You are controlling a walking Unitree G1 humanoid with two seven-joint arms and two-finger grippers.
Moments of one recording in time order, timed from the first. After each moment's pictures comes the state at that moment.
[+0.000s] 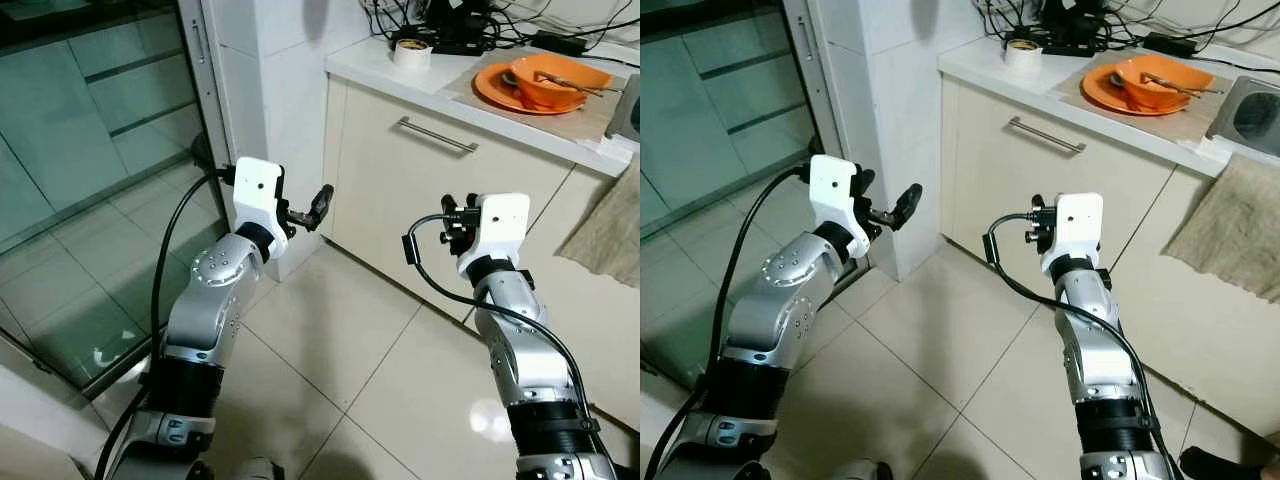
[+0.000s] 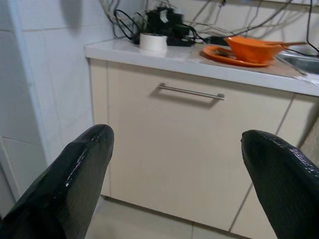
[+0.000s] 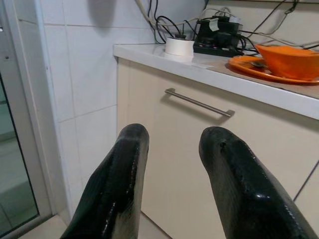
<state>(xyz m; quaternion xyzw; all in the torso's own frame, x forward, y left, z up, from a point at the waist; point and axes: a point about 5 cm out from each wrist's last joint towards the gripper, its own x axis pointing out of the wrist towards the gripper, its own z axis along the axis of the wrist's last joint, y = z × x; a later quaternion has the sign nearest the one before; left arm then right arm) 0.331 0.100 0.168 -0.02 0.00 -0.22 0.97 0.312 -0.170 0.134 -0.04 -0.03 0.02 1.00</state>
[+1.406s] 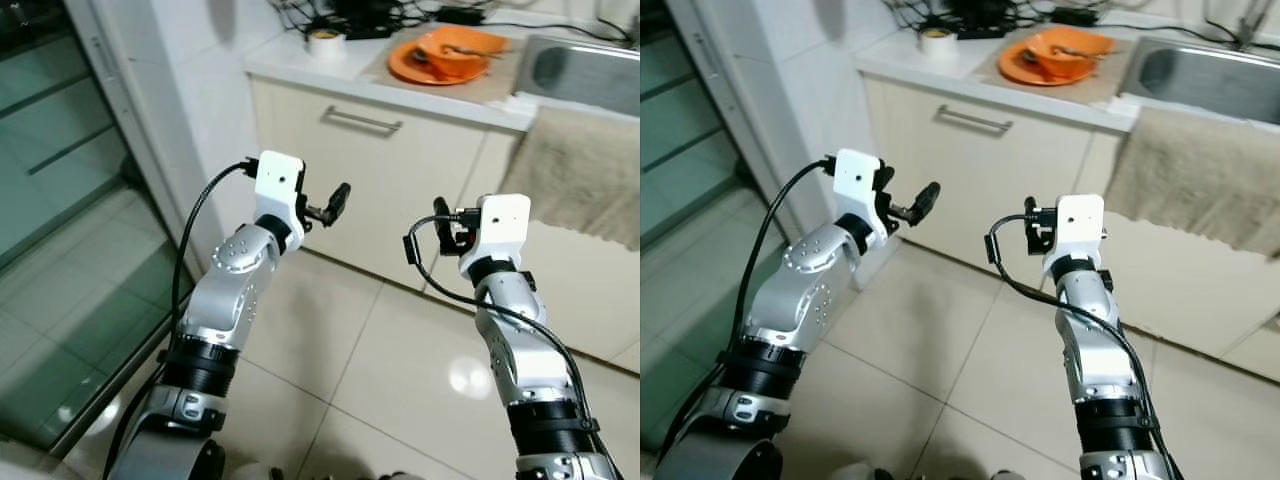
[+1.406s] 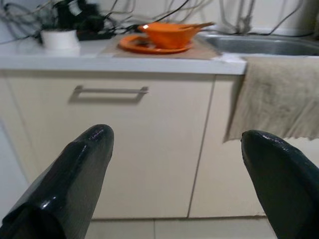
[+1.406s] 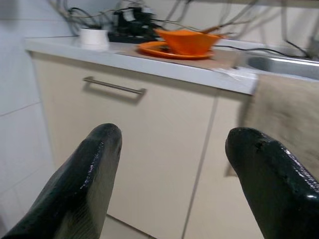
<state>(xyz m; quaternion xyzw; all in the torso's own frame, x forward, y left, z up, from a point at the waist) 0.346 0.092 0.171 -0.01 -0.01 -0.23 0.97 0.315 -0.173 0.136 -0.04 -0.04 0.00 1.00</state>
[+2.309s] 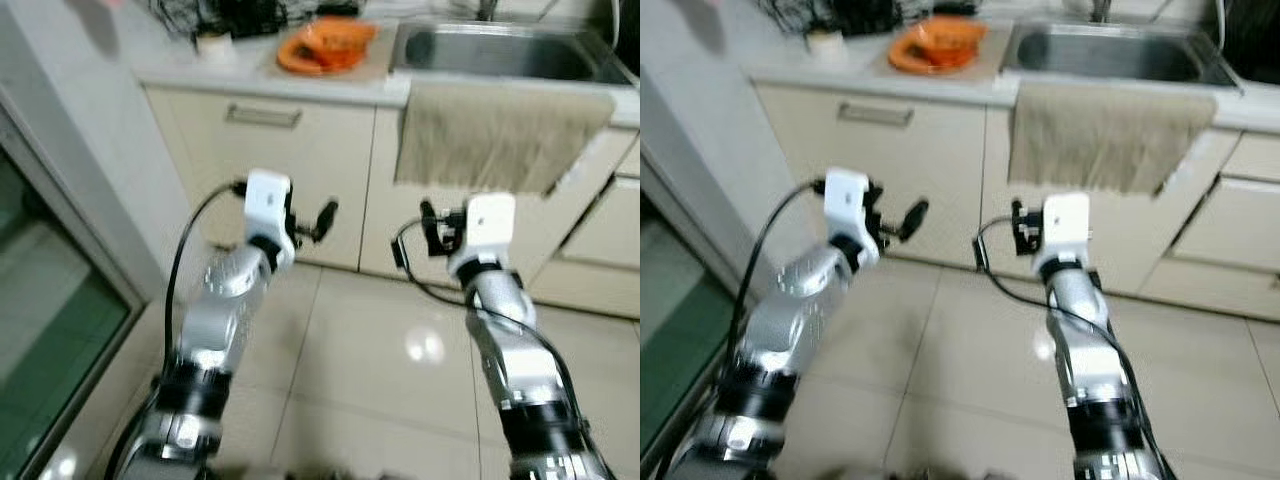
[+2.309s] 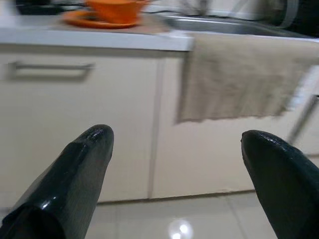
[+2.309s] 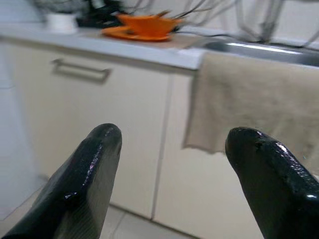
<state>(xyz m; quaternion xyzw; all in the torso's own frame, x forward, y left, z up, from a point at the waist) 0.332 0.113 0.148 -0.02 0.02 -0.18 0.98 0.316 -0.150 0.128 -0.05 -0.02 0.04 1.00</state>
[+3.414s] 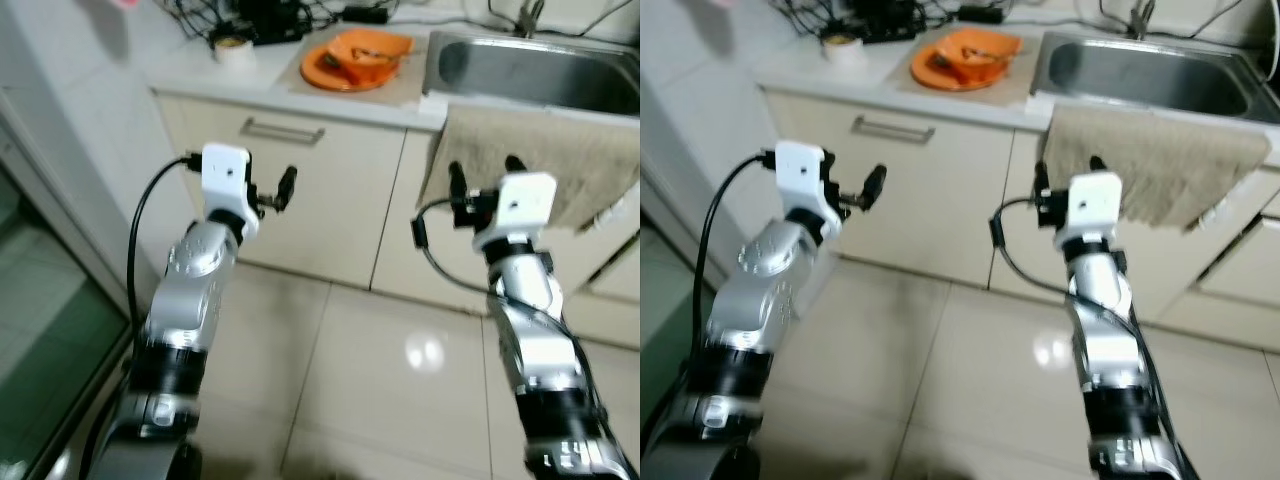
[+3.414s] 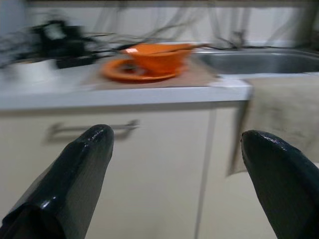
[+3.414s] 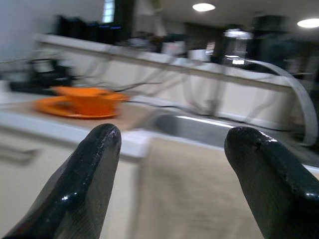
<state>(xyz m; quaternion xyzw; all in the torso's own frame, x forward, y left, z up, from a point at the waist) 0.349 0.123 0.183 0.01 -0.05 -0.17 0.98 0.317 -0.192 0.174 -0.10 -0.17 -0.03 0.98</state>
